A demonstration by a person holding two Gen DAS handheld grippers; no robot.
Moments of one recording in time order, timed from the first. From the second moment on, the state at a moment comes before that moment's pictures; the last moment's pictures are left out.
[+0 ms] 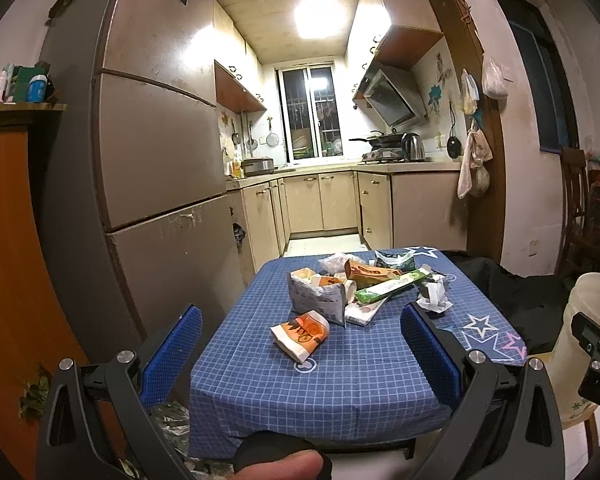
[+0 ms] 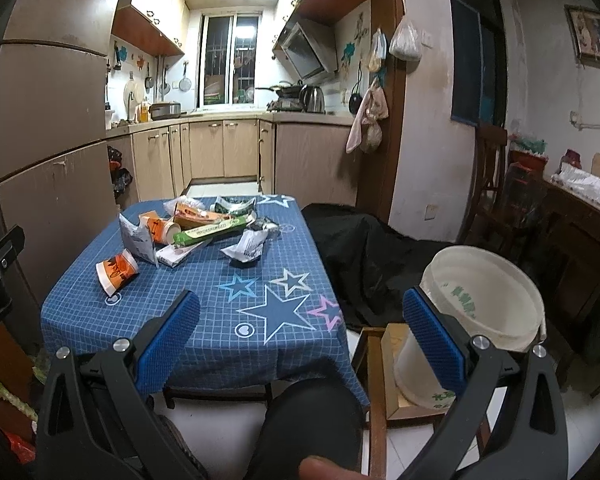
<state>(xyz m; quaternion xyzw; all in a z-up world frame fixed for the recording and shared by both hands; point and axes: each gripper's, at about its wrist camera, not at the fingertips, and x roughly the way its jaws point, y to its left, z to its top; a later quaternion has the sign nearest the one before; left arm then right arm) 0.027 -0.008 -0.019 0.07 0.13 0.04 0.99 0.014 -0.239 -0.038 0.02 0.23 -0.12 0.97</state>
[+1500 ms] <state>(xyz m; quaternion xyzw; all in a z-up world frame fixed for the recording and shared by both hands) 0.281 0.088 -0.189 -0.11 0.36 -0.12 0.92 0.202 -0.258 -0.177 0.12 0.47 0.02 0.88</state>
